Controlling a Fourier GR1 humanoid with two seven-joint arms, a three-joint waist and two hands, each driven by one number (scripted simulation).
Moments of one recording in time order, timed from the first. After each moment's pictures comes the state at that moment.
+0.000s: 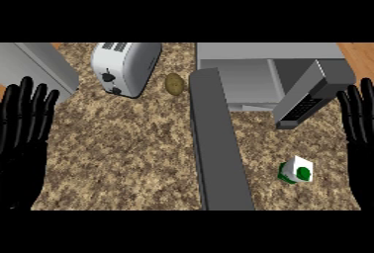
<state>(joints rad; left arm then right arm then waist) 0.00 0.10 0.00 -2.10 0.03 0.01 0.01 0.01 -0.10 -0.02 -2.10 0.00 -0.04 0.02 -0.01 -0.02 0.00</state>
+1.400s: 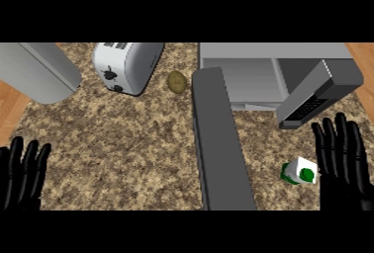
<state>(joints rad) 0.40 0.03 -0.08 -2.23 0.08 0.01 -0.10 0.23 0.00 0.24 -2.19 0.10 -0.20 0.01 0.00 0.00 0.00</state>
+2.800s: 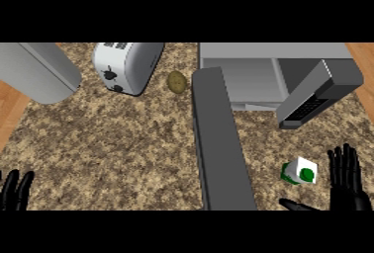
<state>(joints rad) 0.60 0.01 -0.05 -2.30 0.13 -0.11 -0.20 0.30 -0.05 -0.10 -1.63 -0.11 -0.07 -0.45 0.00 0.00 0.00</state>
